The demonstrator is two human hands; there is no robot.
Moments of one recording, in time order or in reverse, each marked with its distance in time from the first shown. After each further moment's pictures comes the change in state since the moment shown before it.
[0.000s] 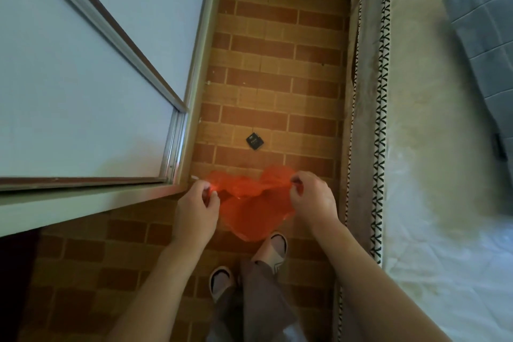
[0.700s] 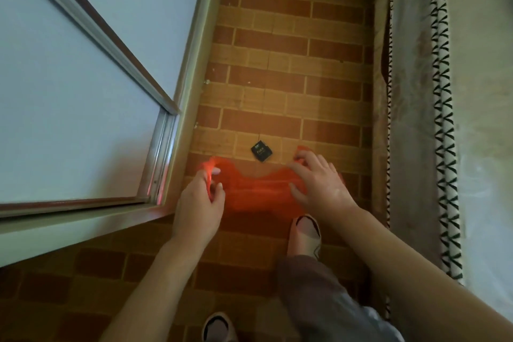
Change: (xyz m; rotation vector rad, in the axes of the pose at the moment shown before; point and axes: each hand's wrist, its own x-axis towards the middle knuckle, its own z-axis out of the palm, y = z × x) left_hand 0.112 -0.045 0.095 -0.095 0.059 0.154; right_hand 0.129 0.060 0.089 -0.319 -0.044 -0.477
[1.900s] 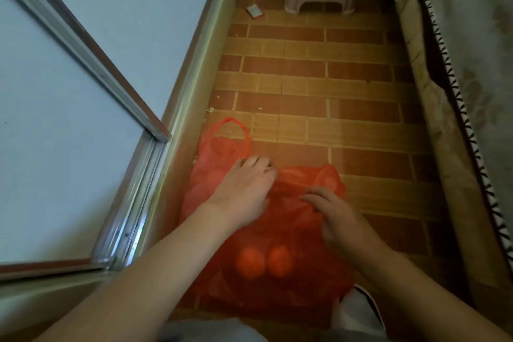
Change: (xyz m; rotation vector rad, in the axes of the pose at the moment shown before) left_hand 0.180 -0.057 0.142 0.803 -0.182 0.772; right_hand 0.085 0.092 0.184 0.282 0.180 -0.110
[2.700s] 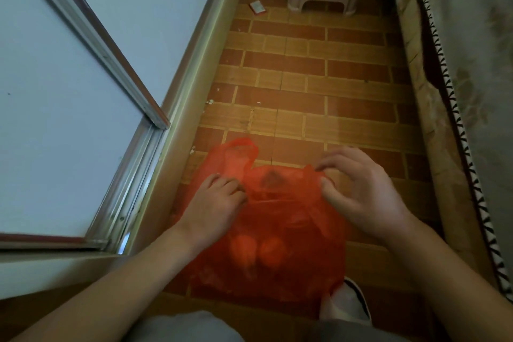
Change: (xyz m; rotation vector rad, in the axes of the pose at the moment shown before) left_hand -0.070 -0.024 0.064 -0.070 0.289 0.063; right_hand 0.004 -0.042 -0.085 0.009 0.177 -0.083
